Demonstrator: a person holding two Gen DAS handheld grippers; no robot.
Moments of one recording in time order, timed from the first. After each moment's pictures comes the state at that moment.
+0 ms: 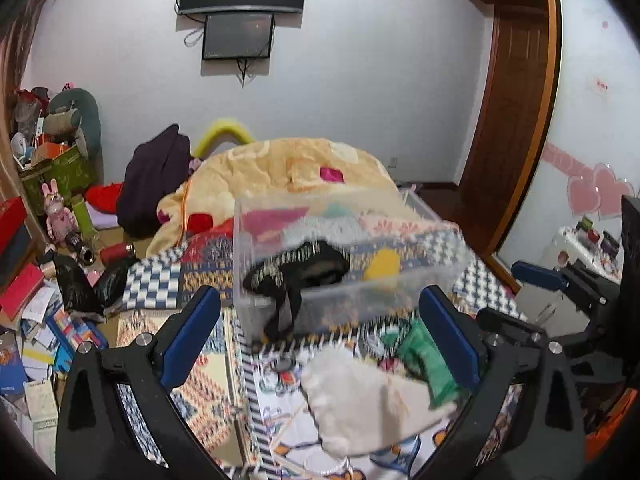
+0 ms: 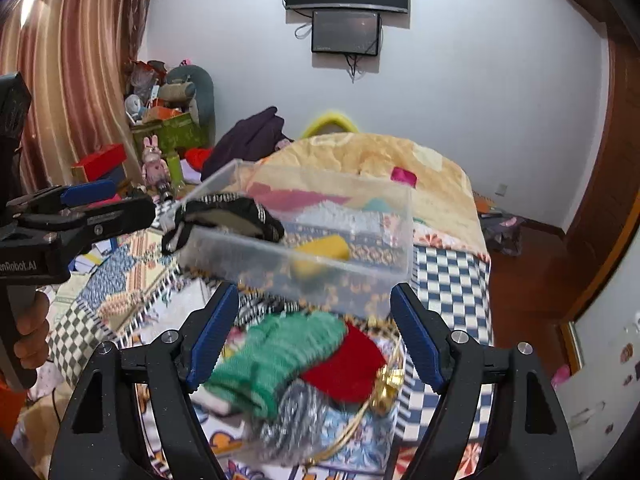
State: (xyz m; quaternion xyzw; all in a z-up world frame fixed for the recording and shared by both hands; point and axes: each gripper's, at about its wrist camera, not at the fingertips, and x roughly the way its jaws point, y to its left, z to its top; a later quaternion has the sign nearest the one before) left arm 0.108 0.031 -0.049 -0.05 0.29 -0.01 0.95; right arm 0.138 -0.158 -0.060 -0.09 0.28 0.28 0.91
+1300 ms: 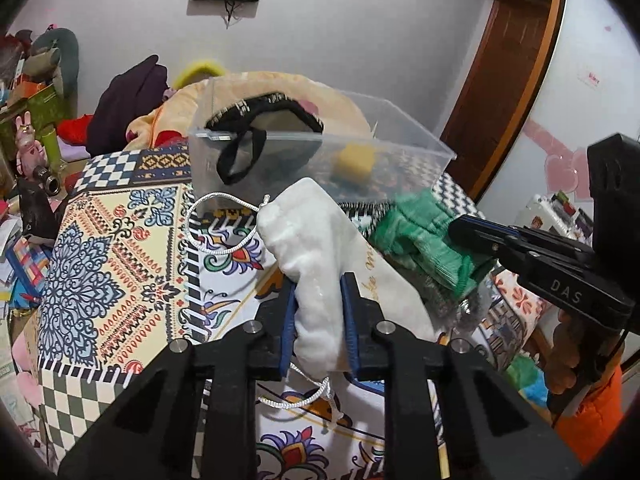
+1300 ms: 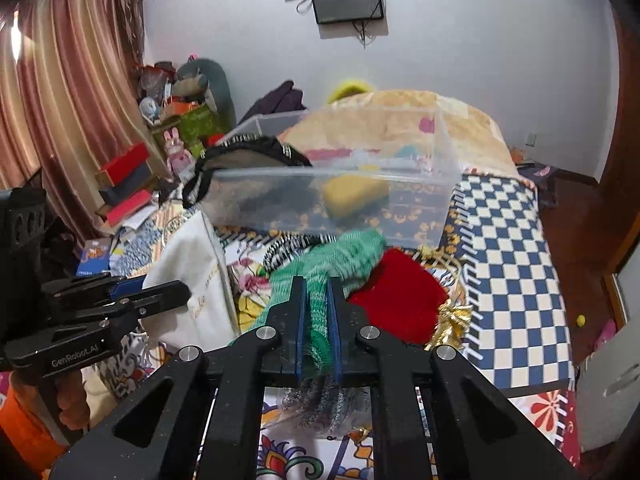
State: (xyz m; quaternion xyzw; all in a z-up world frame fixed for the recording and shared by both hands) left arm 0.067 0.016 -0.124 -0.11 0.36 -0.06 0.93; right arm 0.126 -0.165 -0.098 -0.03 0.34 0.32 0.88
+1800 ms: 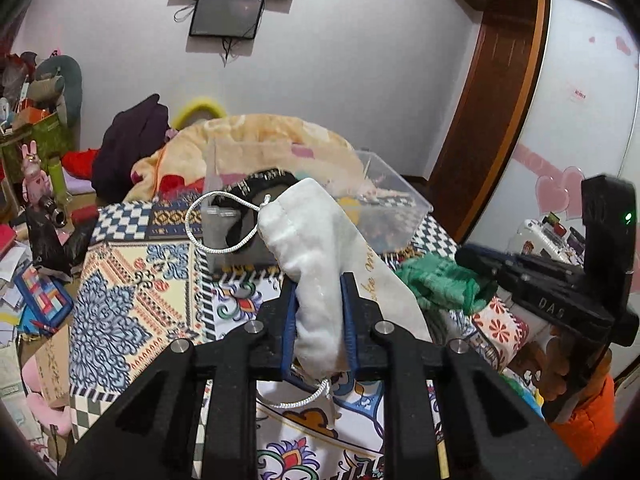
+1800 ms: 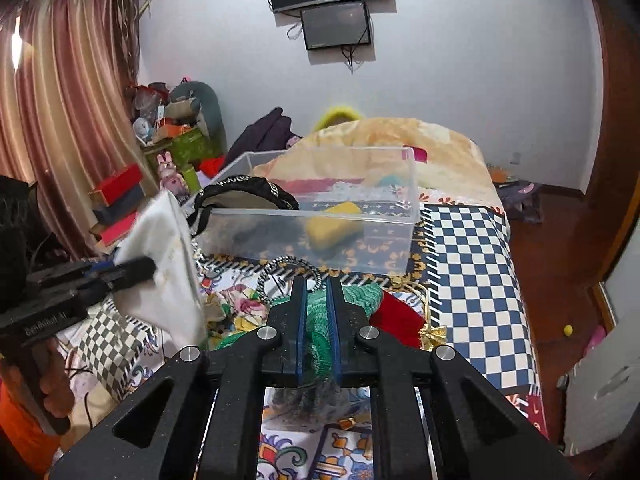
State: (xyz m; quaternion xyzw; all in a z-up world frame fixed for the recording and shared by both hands) left arm 0.058 0.020 -0.075 -0.10 0.30 -0.06 0.95; right arm 0.122 -0.183 -0.076 -0.03 0.31 0.30 0.90
